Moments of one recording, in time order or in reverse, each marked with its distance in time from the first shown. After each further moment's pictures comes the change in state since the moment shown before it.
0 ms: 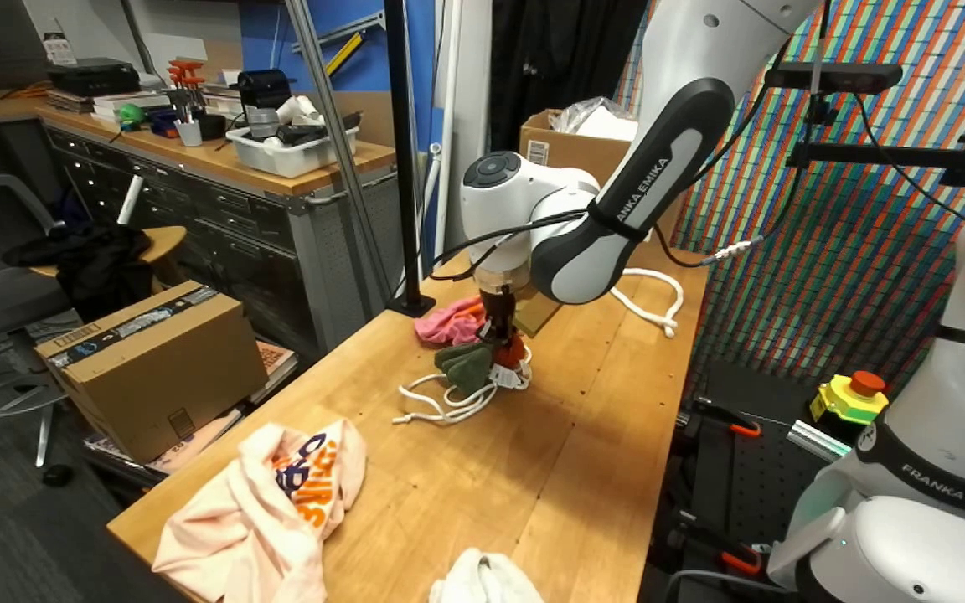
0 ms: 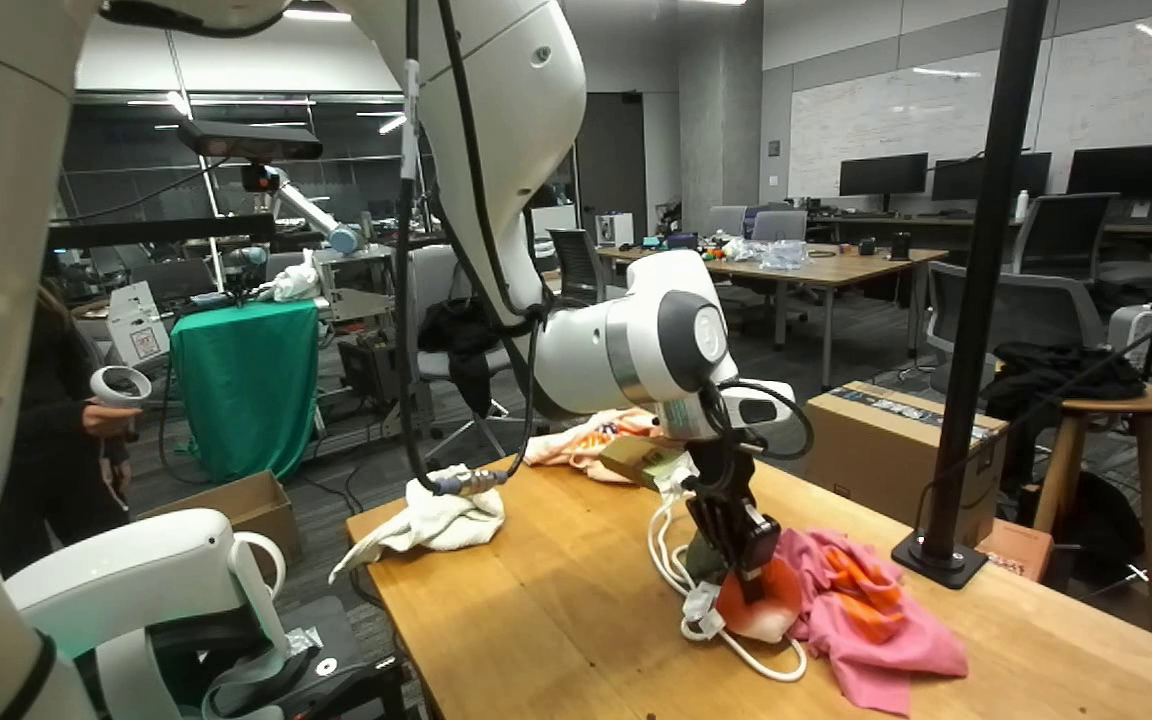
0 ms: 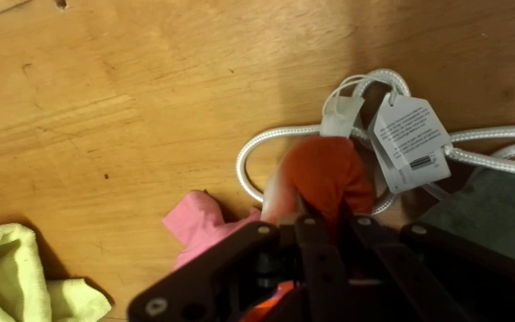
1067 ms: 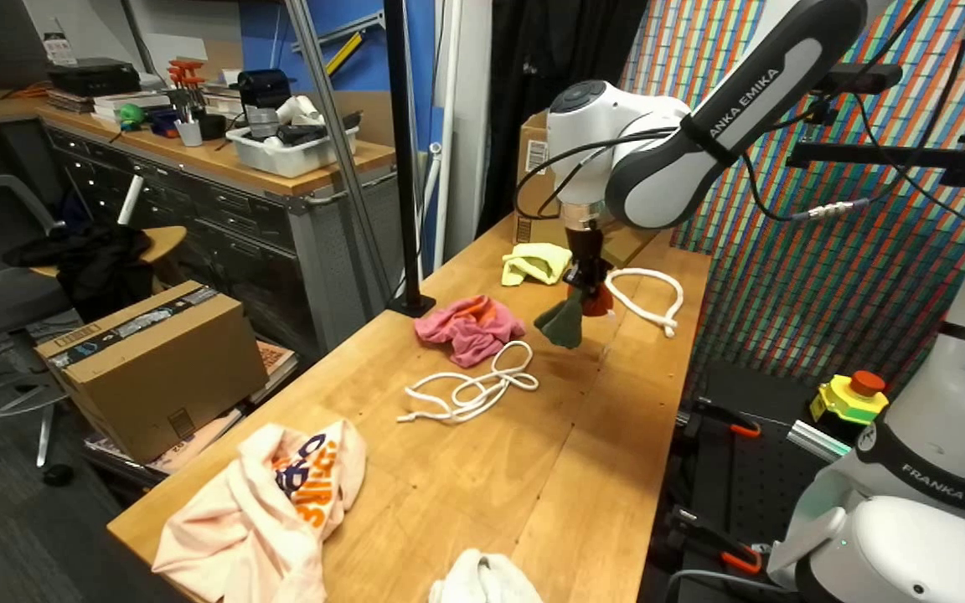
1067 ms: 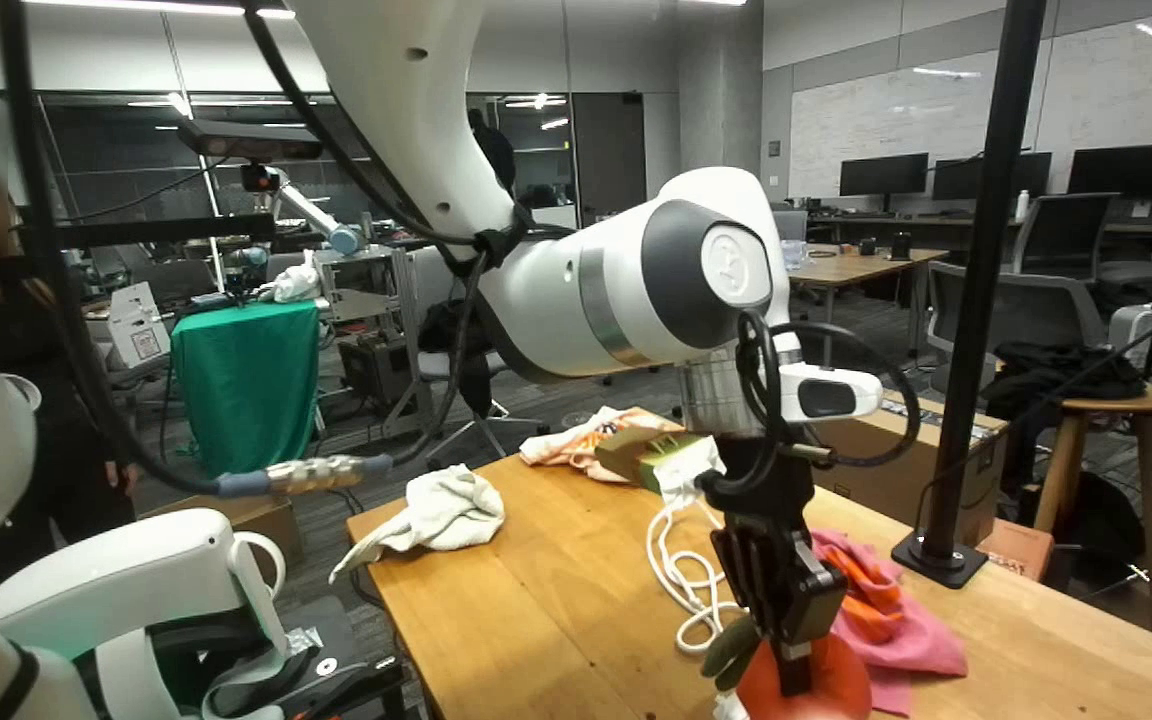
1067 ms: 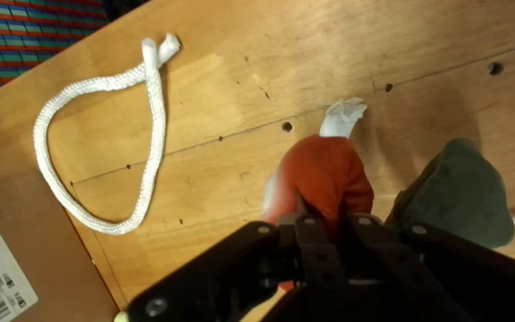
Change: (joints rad) arm -0.181 -0.326 -0.042 -0.228 -0.009 -0.186 -0.151
